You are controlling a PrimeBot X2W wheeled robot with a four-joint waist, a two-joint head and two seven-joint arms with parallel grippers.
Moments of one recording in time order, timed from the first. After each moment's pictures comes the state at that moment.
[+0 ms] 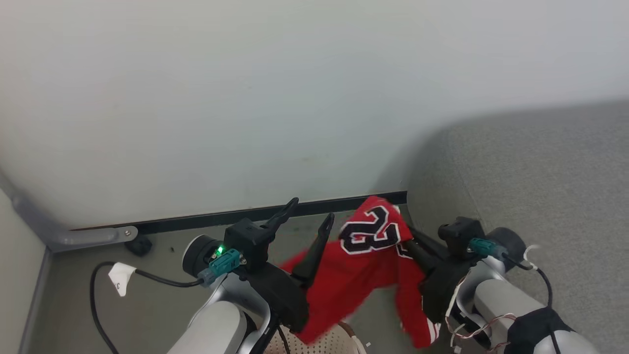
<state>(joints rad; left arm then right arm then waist) -0.50 0.09 -0.58 0.33 -0.48 -0.07 -0.05 -0.75 -0.21 0.96 0.84 0.58 0.12 -0.26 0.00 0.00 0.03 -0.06</state>
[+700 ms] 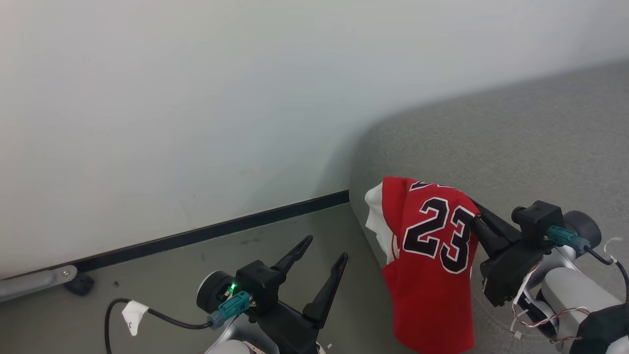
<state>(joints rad) -0.38 0.10 -0.62 0.29 -0.48 -0.08 -0.10 -0.69 -0.43 0.82 0.65 0.56 0.12 -0.26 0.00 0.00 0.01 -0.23</state>
